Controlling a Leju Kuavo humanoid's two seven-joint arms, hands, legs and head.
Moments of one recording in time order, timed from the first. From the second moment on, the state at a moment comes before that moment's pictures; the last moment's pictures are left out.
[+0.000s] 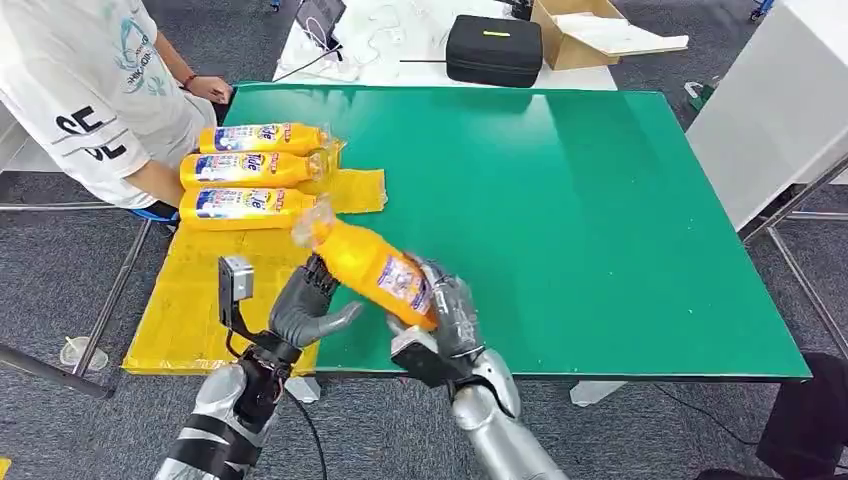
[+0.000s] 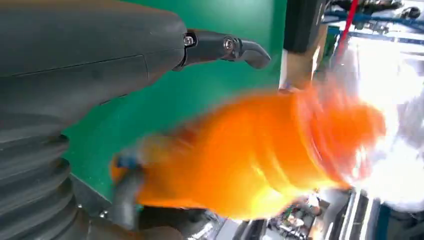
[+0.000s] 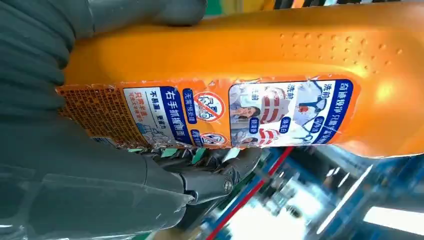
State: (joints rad) left arm -0.26 -0.18 -0.30 -1.03 0.26 -0.45 -0.43; right arm -0.26 0.25 0.37 -0.96 0.60 -0.48 -0.60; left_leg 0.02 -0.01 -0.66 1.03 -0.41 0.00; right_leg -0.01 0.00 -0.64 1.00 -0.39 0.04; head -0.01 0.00
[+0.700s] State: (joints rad) left arm -0.27 -0.16 -0.31 -0.96 0.30 -0.47 -0.44; right arm -0.33 0.30 0.47 -0.76 0.58 -0.47 -0.57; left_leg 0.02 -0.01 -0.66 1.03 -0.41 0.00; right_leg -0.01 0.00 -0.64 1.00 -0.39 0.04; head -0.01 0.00
